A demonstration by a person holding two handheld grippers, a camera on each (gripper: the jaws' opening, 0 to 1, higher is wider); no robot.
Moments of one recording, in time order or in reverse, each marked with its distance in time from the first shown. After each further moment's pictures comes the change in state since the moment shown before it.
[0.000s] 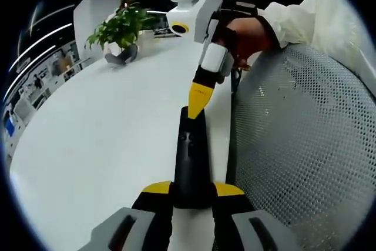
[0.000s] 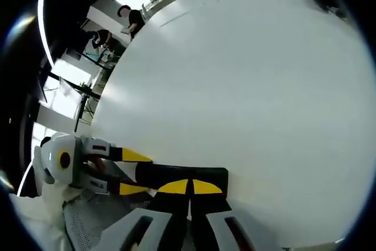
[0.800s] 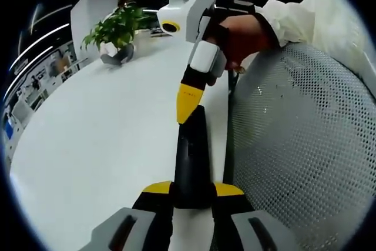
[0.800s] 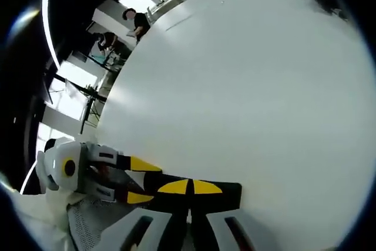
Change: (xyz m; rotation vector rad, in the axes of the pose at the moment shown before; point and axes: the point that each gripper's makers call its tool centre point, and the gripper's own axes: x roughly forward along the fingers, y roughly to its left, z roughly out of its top) left arm 0.007 -0.005 0.006 0.011 0.014 -0.016; right arm 0.002 0.009 0.006 -0.007 -0.018 0.053
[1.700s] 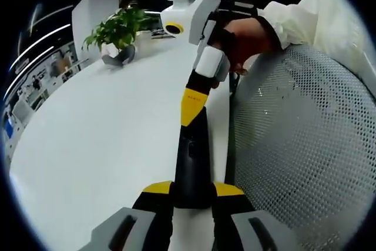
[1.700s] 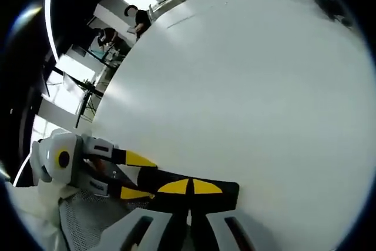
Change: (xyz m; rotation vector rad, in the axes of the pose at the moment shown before) left arm 0.000 0.002 0.002 0.002 -0.021 0.004; right arm 0.002 0.005 -0.004 -0.074 0.014 -0.029
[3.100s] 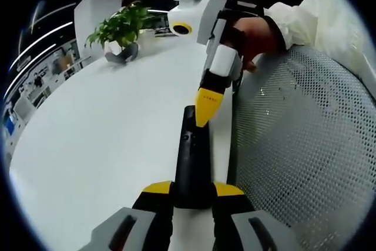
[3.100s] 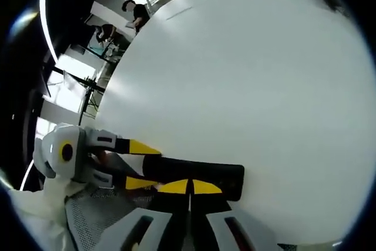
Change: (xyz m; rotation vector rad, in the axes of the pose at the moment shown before) left arm -0.007 0.000 -0.007 -0.016 0.006 0.012; right arm -0.001 -0.002 -0.013 0.059 0.057 0.005
